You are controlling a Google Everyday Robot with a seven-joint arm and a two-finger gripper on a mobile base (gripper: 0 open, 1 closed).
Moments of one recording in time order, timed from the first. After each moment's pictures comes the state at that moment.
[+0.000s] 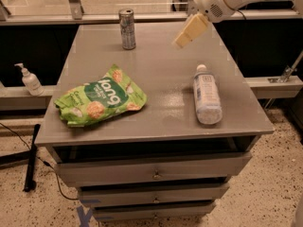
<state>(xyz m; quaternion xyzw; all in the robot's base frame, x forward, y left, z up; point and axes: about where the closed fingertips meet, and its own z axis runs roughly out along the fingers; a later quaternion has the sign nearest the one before) 0.700 -0.111 0.973 -0.54 0.73 0.07 0.41</state>
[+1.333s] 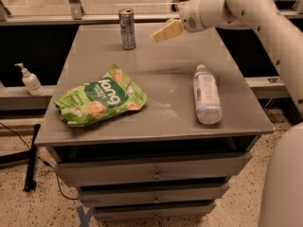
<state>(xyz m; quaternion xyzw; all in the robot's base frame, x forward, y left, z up) 0.782 -0.063 0.942 -0.45 0.70 0.18 0.52</state>
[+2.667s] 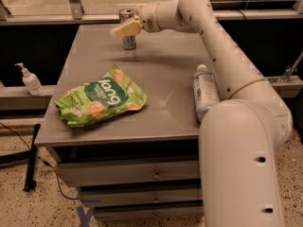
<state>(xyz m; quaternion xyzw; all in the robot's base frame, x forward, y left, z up) 0.840 0.072 0.922 -0.47 0.64 0.28 0.54</state>
